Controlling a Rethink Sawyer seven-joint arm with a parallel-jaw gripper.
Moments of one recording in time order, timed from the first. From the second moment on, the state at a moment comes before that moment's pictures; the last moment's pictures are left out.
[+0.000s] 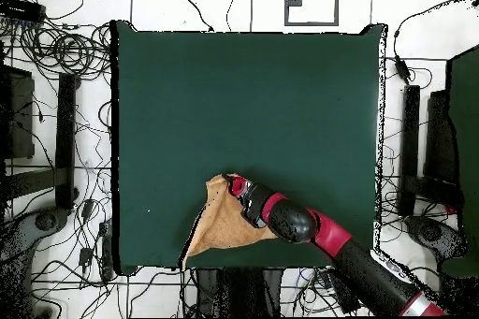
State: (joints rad) arm -1.19 0.03 0.74 1.96 -0.56 0.15 1.87
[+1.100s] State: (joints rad) arm -1.17 0.05 0.74 1.93 -0.35 0.19 1.87
